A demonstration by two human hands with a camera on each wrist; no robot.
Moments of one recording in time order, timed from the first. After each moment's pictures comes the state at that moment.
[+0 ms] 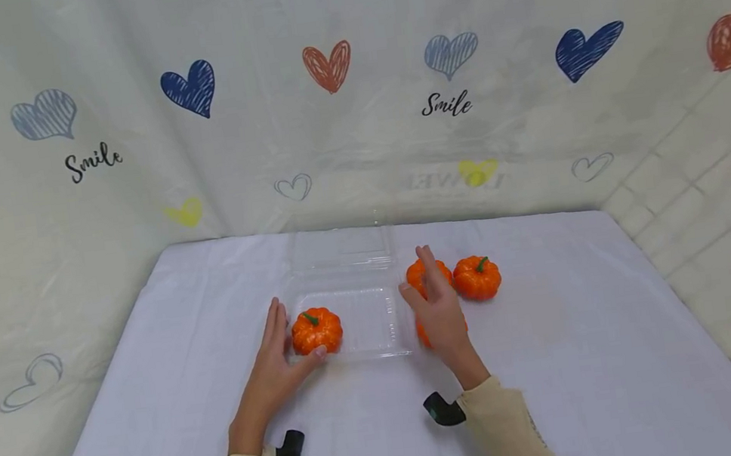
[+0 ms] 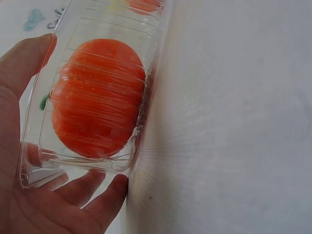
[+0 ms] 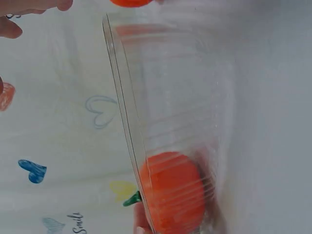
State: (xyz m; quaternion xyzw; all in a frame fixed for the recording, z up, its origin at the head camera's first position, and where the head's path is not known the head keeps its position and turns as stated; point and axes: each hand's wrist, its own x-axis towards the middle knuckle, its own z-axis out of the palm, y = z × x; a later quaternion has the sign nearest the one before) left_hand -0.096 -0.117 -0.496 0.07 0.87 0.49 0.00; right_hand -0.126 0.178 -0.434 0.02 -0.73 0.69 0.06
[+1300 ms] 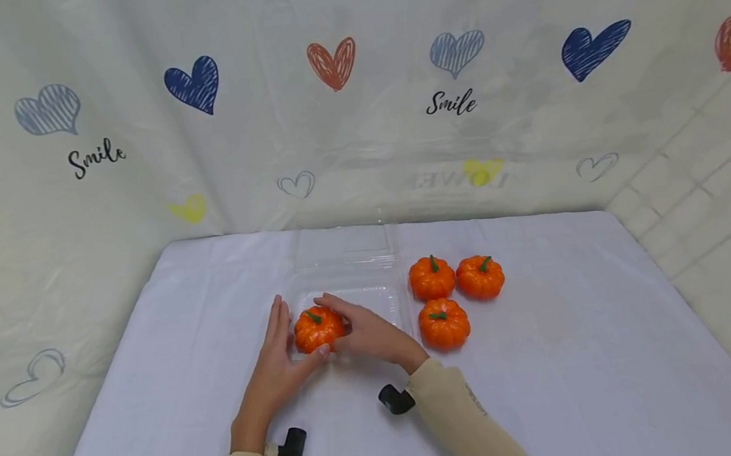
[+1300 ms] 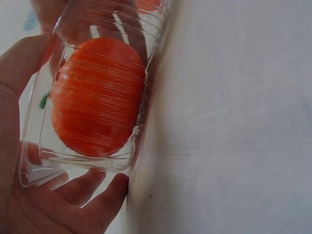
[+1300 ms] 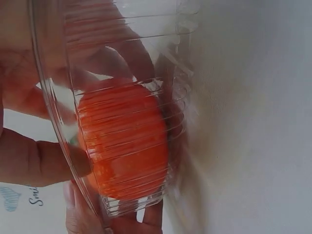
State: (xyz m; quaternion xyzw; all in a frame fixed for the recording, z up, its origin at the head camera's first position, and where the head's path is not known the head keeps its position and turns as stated) left_hand -0.096 -0.117 -0.494 0.08 0.87 0.49 0.01; right_hand -0.147 0.099 -0.453 0.21 -0.78 0.53 -0.24
